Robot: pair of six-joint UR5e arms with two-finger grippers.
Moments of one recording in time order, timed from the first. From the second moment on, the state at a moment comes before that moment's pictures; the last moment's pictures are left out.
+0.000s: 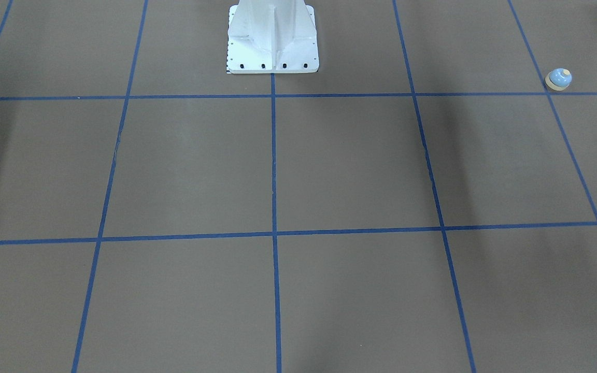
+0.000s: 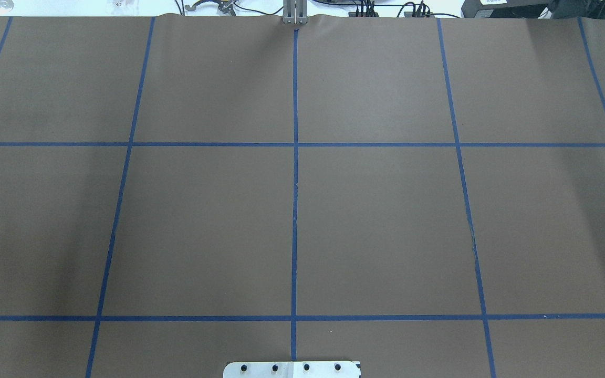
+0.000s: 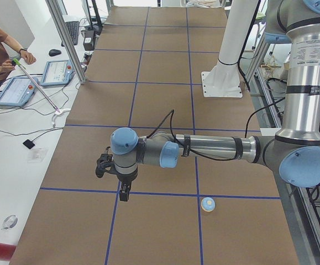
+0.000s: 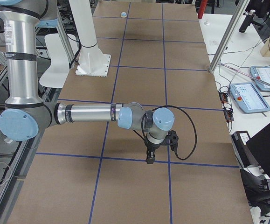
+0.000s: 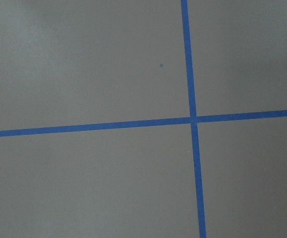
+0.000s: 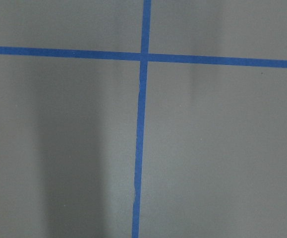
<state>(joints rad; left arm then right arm) -1.57 -1.58 -1.60 -1.66 -2.27 -0.01 1.55 -1.58 1.64 -1.76 2.31 -0.10</state>
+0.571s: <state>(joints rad) -1.57 -1.59 -1.60 -1.66 -2.26 -0.01 1.56 -1.57 1.65 -1.76 2.30 -0.09</state>
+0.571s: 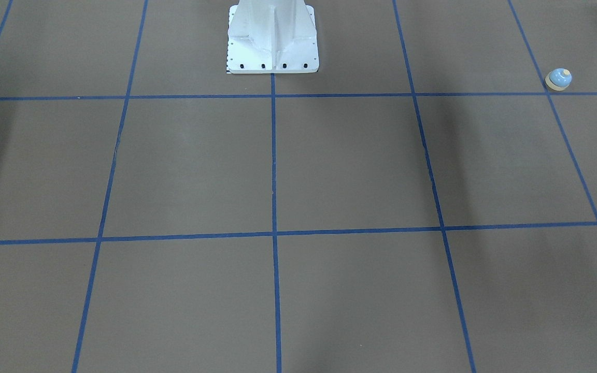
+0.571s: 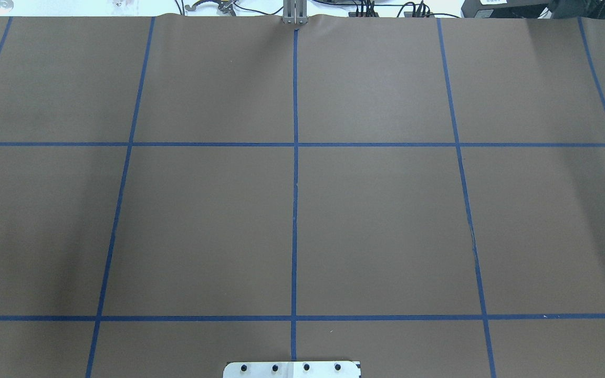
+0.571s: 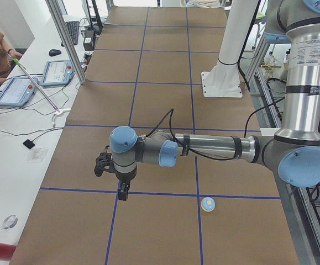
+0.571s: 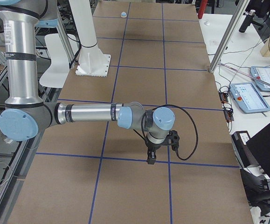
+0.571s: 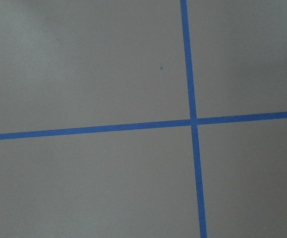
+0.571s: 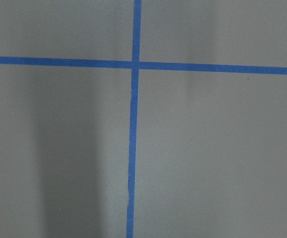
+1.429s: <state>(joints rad) -1.45 -1.66 -2.01 -1.17 -1.94 -0.31 1.56 -1.56 1.68 -1.76 2.31 -0.10</state>
